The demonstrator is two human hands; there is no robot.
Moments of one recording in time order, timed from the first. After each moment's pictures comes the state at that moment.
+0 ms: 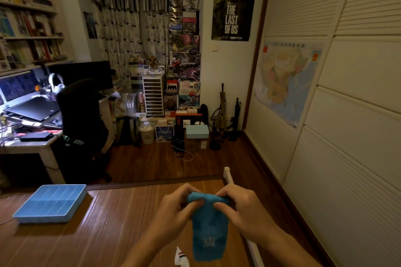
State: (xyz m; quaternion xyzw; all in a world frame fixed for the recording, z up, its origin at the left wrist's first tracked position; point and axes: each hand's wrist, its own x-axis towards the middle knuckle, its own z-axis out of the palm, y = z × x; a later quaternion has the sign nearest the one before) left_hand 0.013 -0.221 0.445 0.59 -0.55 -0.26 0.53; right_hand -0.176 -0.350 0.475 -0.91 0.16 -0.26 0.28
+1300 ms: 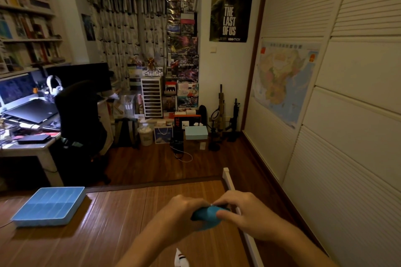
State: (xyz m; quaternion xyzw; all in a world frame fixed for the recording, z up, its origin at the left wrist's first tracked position) left_hand 0.022 -0.234 0.446 0.63 -0.72 -0.11 0.25; right_hand -0.188 -0.366 0.482 -0.93 0.16 -0.10 0.31
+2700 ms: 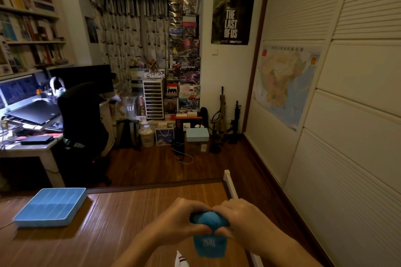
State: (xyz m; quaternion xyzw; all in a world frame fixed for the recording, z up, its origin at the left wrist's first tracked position) left_hand 0.024 -0.232 0.453 0.59 -0.68 -0.29 0.33; right_hand -0.183 -0.349 0.471 -0.99 0.10 -0.11 0.08
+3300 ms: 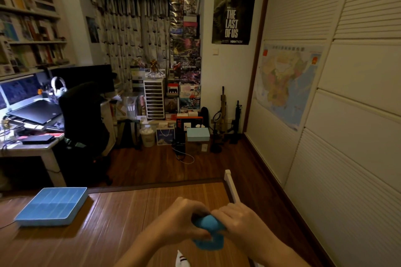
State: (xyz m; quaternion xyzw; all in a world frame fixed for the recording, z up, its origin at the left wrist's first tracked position) left_hand 0.025 -0.234 0.449 0.62 -0.69 -0.26 0.28; right_hand -0.181 -0.346 0.450 -0.99 0.07 -0.14 -0.01
